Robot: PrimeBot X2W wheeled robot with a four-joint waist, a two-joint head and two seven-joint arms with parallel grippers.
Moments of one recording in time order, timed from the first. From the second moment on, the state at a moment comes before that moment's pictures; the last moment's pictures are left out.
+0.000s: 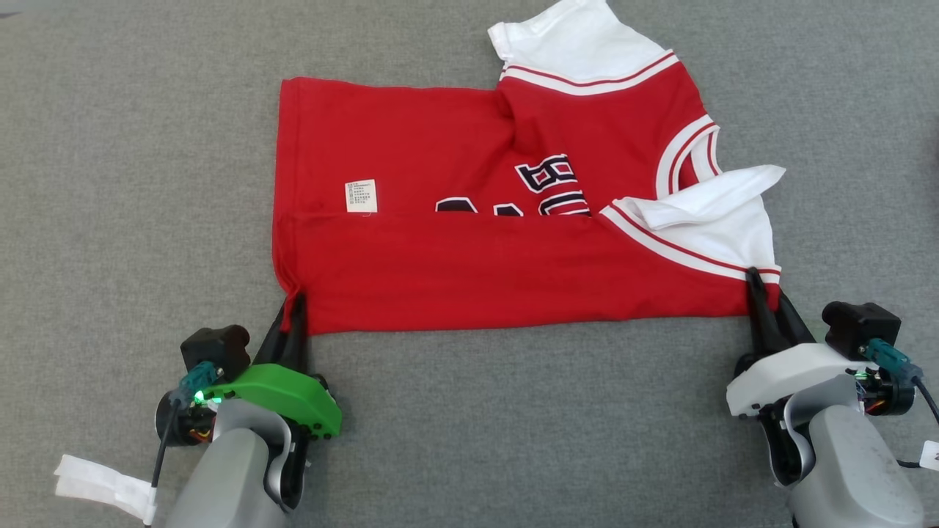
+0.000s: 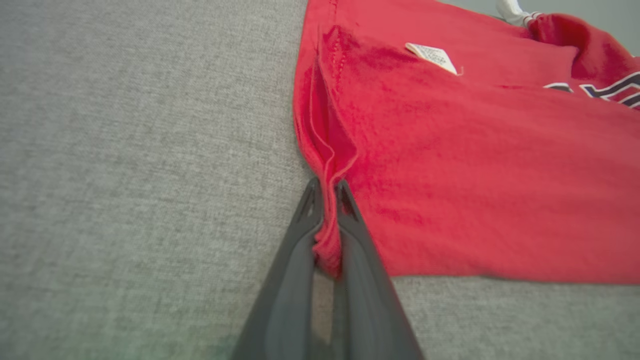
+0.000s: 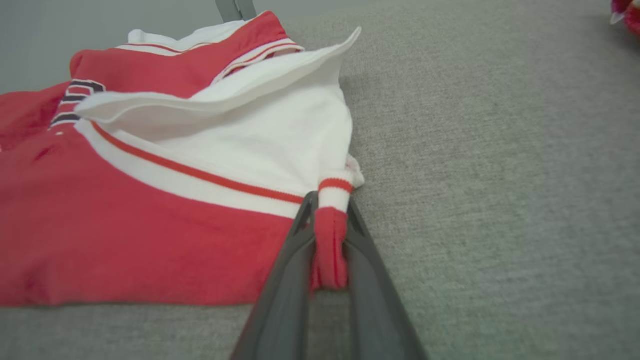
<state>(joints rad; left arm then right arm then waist) -0.41 0.07 -0.25 0.77 -0.45 -0.13 -0.28 -0.35 -0.05 -0.12 0.57 0.20 0.13 -0.27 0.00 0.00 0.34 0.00</state>
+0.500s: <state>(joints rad) -0.29 0.07 -0.16 0.58 -0.46 -0.13 -0.26 -0.30 -0.08 -0.11 0.45 0.32 0.13 -0.26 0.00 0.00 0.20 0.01</state>
